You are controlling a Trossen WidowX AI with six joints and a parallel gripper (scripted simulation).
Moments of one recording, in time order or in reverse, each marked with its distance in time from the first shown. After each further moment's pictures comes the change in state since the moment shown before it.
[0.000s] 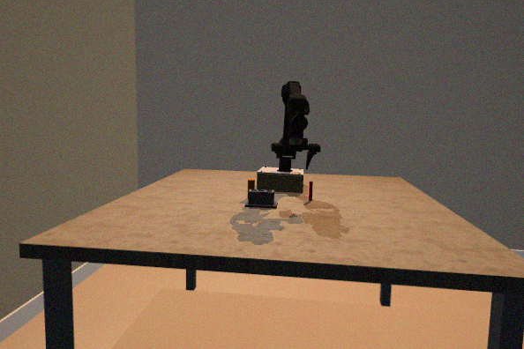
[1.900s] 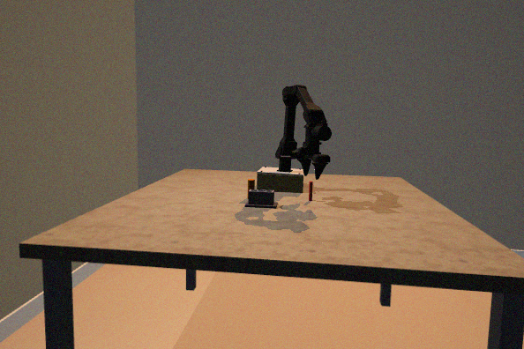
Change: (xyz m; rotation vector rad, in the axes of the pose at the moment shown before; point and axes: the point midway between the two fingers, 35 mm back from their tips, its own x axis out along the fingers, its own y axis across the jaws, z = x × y) arm 0.043 0.075 -0.059 1.199 -0.015 0.018
